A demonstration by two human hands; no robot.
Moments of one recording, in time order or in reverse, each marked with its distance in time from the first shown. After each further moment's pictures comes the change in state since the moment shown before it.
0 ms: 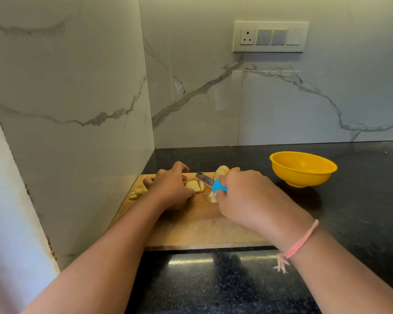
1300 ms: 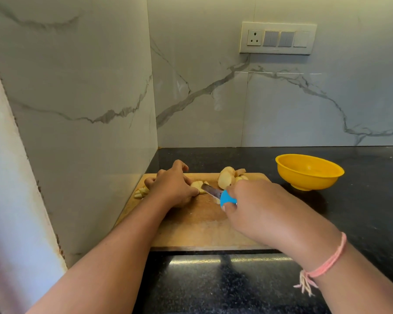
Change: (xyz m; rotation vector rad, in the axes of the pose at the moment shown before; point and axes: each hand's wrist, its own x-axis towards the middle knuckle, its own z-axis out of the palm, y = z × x) left_hand 0.009 -0.011 0.003 -0.088 0.041 -0.047; right_hand -0.012 -0.006 -0.006 -0.070 -0.122 -0.044
